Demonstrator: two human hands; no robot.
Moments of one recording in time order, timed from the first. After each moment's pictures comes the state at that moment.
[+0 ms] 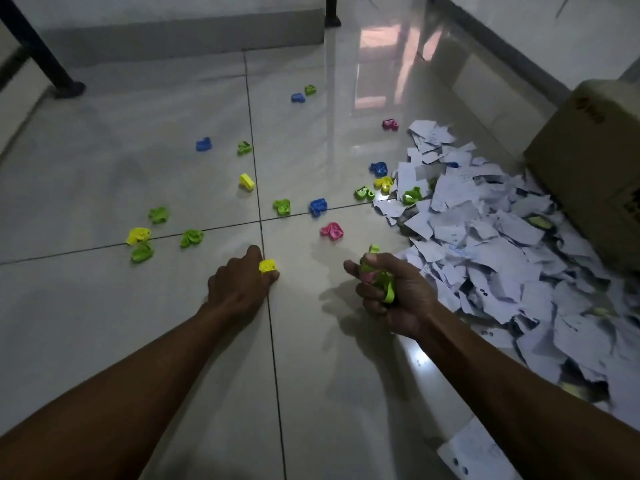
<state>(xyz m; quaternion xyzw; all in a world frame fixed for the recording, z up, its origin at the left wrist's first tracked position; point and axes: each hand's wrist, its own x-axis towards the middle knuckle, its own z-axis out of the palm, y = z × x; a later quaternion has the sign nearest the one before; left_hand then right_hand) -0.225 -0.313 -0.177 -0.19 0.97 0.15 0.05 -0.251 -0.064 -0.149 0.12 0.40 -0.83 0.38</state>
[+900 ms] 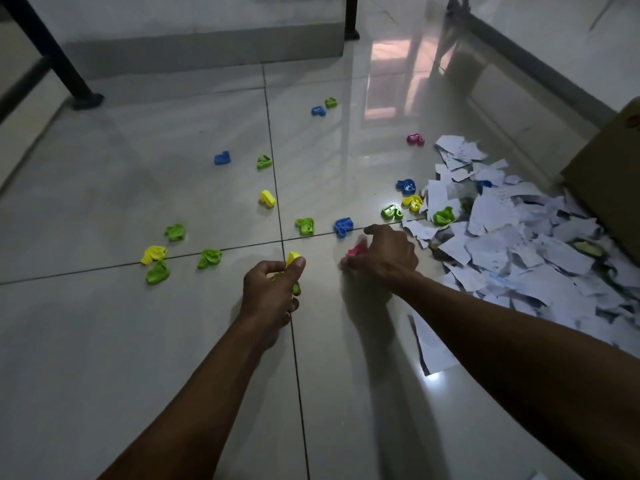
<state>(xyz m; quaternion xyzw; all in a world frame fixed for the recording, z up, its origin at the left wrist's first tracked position) -0.243 -0.298 -0.155 -0.34 0.64 0.69 -0.02 -0.356 -0.143 -0.172 0.01 0.96 -0.25 0.11</state>
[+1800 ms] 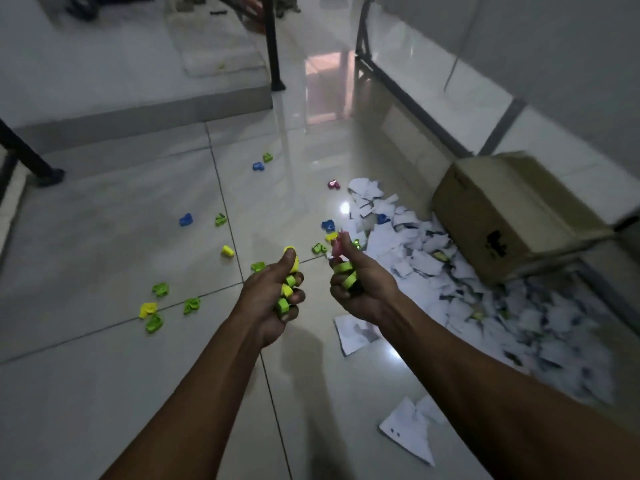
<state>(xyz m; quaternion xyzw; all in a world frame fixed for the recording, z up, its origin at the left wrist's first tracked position) -0.223 -0.217 0.070 -0.26 0.53 0.79 0.17 -0.261 -0.067 0.048 0.22 0.39 -0.85 0.27</state>
